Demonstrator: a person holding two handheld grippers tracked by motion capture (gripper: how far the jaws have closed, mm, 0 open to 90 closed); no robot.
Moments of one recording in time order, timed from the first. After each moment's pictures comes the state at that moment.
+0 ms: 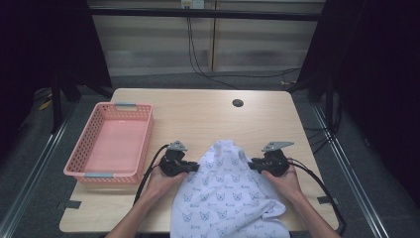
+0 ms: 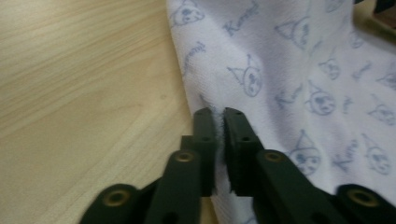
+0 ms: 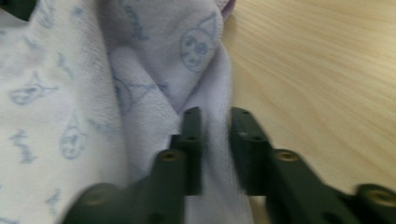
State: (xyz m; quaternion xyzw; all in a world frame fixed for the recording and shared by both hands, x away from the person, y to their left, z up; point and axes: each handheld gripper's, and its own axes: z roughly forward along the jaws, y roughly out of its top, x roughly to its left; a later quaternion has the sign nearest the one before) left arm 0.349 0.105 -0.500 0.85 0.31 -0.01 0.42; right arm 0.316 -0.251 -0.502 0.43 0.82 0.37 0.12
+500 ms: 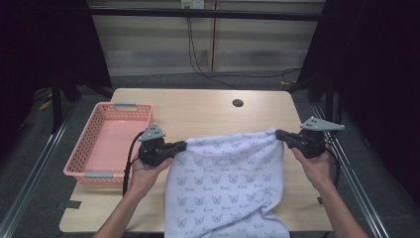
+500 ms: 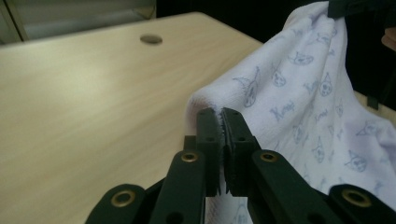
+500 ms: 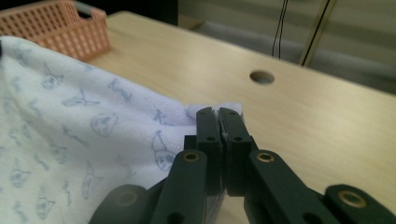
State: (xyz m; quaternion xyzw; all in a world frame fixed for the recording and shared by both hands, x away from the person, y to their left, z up) left arm 0.326 0.140 -0.406 0.78 0.31 0.09 0.53; right arm 0.300 -0.304 -0.390 0.42 0.74 0.46 0.24
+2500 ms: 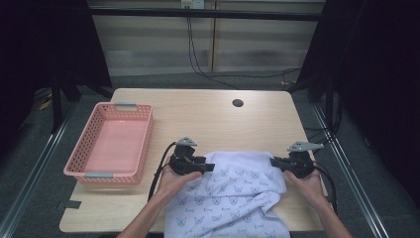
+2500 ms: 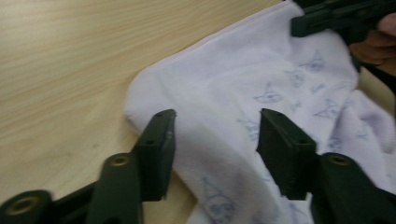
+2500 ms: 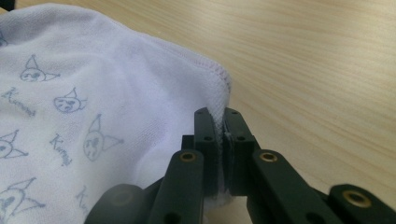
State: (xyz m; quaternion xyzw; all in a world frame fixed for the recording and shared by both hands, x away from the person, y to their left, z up) left arm 0.338 0.071 -0.476 0.82 0.35 -0.04 0.44; right arm 0.292 -0.308 -0.480 0.46 0.79 0.38 0.16
